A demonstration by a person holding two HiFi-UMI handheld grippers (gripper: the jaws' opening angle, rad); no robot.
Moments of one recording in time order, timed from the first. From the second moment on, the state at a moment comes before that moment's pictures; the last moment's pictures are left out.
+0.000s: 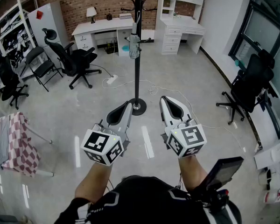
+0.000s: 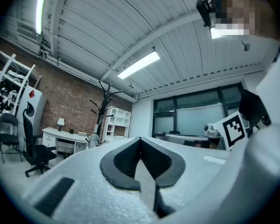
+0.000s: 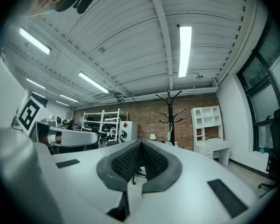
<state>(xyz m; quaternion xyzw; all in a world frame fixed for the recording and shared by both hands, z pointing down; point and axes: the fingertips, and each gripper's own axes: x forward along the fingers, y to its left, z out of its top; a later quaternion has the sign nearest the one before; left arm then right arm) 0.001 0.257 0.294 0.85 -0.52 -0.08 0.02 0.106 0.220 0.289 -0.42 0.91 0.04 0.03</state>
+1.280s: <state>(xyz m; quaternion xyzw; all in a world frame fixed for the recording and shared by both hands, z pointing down) -0.065 0.262 0.301 0.87 -0.48 -0.13 0.01 0.029 0.241 0.310 -0.43 0.90 0.02 0.00</state>
